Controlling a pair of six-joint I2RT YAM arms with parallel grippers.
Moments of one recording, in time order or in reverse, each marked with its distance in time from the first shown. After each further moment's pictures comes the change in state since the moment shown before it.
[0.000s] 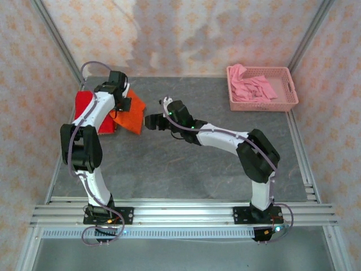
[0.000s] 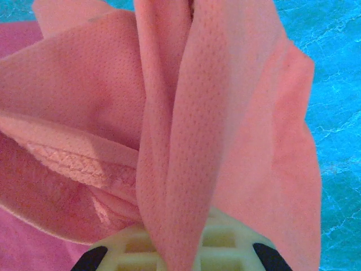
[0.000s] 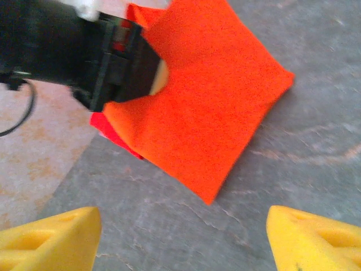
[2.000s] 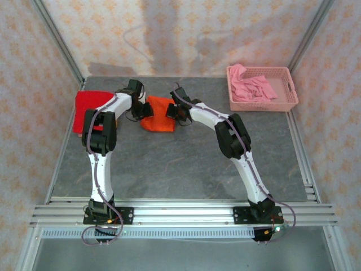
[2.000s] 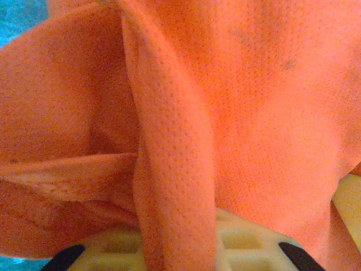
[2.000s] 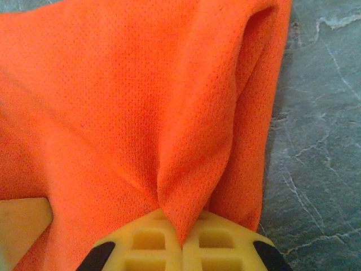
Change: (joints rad) left arm -0.076 0.346 0.119 0.095 0.476 -0.454; right arm -0.225 0.540 0.628 -0.606 0.017 0.230
